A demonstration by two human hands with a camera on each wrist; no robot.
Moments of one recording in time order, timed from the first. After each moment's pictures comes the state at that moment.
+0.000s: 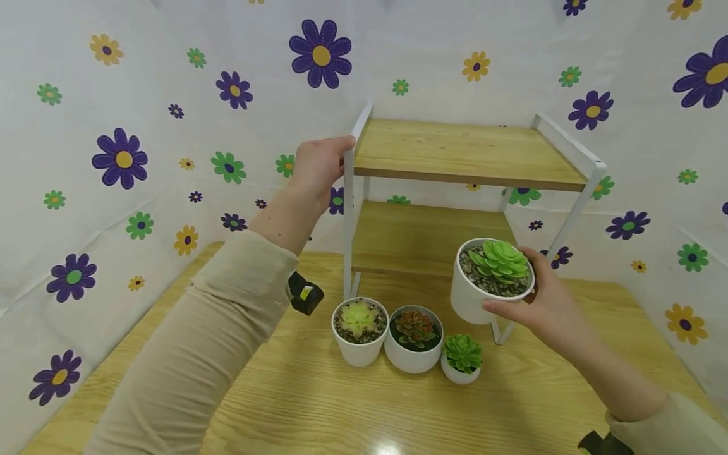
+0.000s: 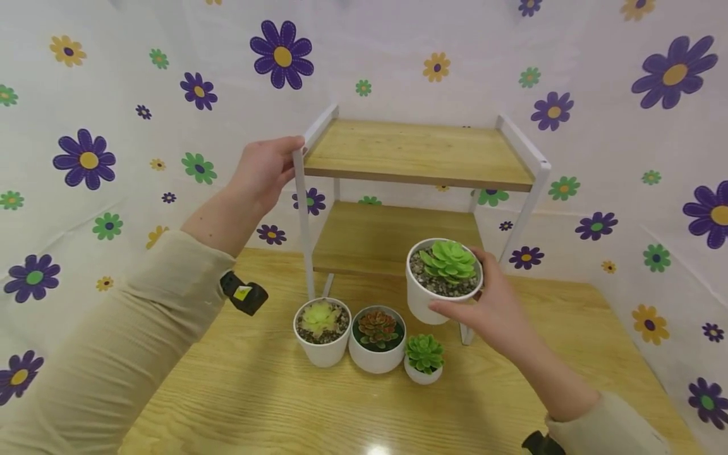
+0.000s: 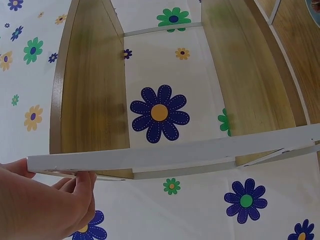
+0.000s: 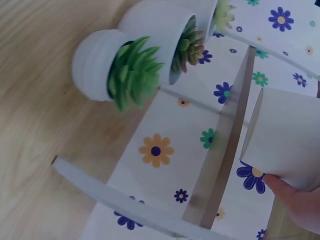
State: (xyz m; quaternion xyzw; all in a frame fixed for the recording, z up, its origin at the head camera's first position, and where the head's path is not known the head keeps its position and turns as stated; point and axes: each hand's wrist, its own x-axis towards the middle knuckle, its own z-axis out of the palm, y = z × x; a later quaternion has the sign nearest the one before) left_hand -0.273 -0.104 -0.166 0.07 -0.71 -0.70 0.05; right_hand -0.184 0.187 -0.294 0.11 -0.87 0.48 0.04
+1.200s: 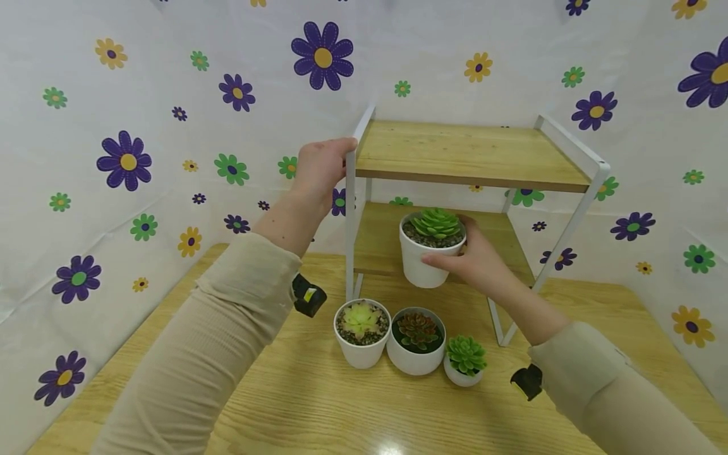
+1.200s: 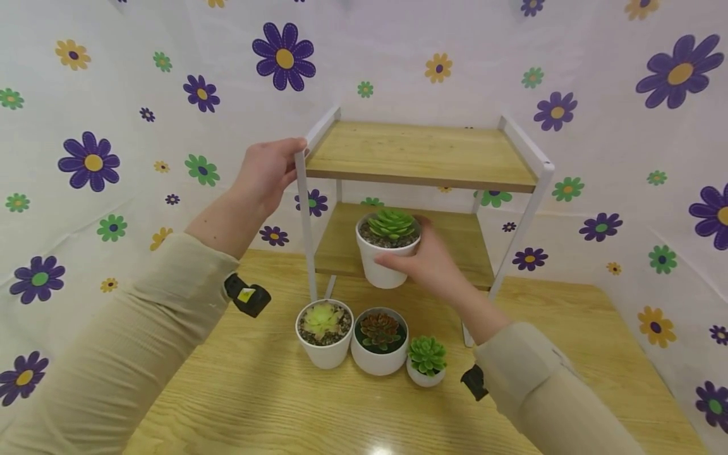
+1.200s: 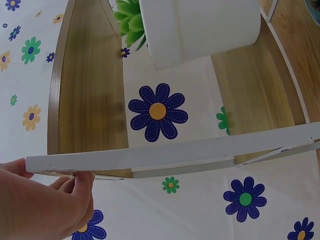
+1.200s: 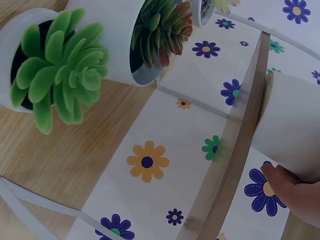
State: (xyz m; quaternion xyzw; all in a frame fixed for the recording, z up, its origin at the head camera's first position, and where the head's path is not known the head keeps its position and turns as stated) left_hand -0.273 -0.103 -0.169 0.06 -0.71 -0.70 0.06; right_hand -0.254 0.122 -0.279 0.14 -0.87 0.48 -0.01
